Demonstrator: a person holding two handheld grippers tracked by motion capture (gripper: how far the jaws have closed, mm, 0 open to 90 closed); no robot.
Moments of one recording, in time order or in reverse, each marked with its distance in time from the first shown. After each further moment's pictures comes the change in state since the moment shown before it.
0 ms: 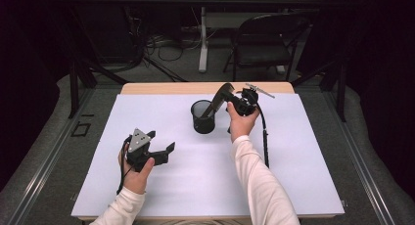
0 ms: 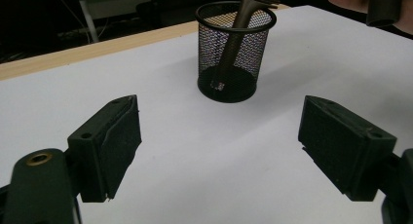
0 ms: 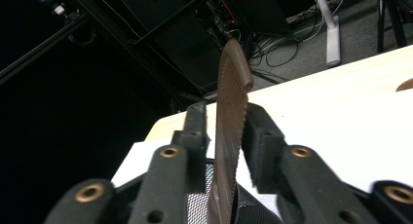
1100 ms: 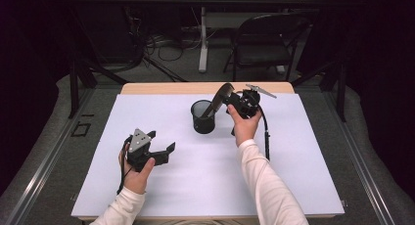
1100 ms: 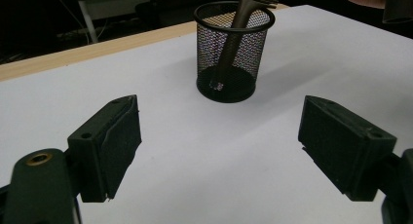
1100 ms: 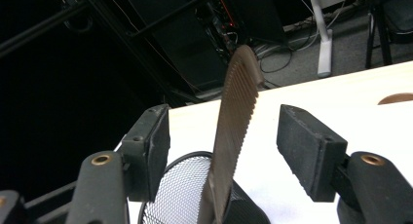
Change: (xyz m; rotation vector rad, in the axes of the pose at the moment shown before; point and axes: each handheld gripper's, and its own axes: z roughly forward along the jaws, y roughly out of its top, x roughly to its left) left arm -0.001 0.000 0.000 0.000 0.001 0.005; right arm 0.006 0.002 -0.014 0.006 -0.023 -0.103
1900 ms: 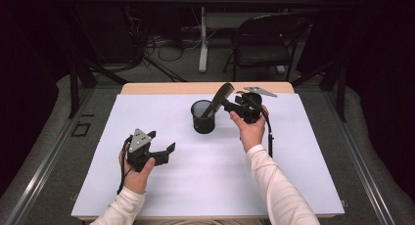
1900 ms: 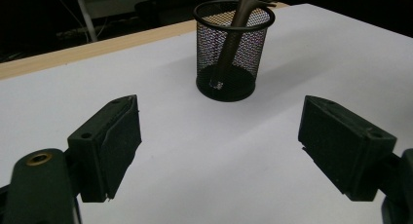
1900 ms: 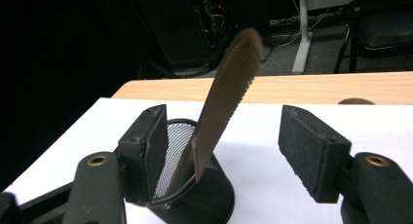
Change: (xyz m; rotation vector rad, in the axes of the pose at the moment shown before) left arm 0.000 0.000 0.000 0.002 -0.002 0.000; right arm 0.012 0.002 -0.024 0.081 -0.064 -0.200
